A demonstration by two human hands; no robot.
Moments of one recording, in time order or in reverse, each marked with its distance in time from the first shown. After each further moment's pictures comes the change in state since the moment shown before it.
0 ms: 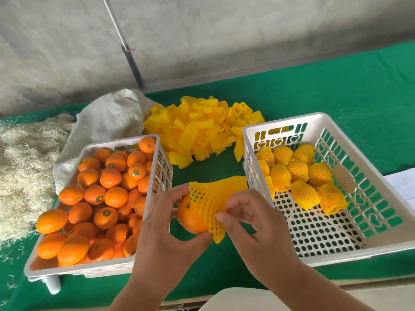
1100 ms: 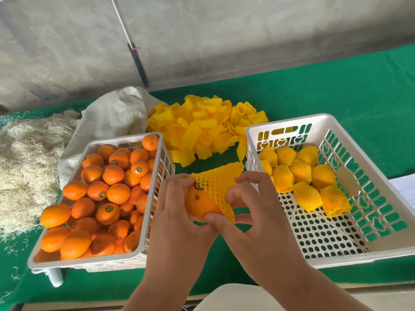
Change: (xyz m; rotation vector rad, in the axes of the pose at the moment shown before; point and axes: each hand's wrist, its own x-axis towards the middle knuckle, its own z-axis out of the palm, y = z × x) left_hand 0.008 0.036 0.019 0.130 0.111 -0.015; right_hand 0.006 -0.018 -0.002 -0.171 -0.012 0.073
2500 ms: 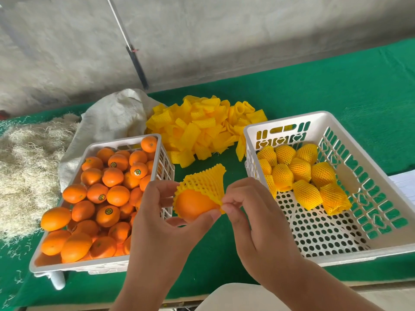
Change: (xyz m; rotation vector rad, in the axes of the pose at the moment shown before) left_hand 0.001 0.001 -0.018 -0.229 0.020 -0.220; right_hand 0.004 0.013 -0.004 -0.113 0.066 -0.398
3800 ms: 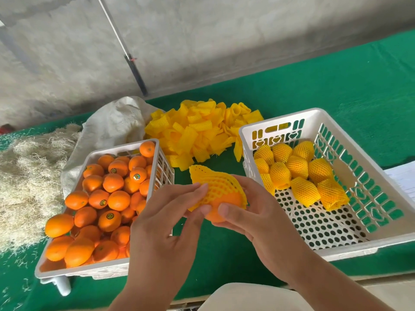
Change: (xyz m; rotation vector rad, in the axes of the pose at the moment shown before) left_hand -0.007 0.019 0.002 0.187 -0.025 0.489; right_hand -0.002 0.003 -0.020 0.865 -0.126 0.770
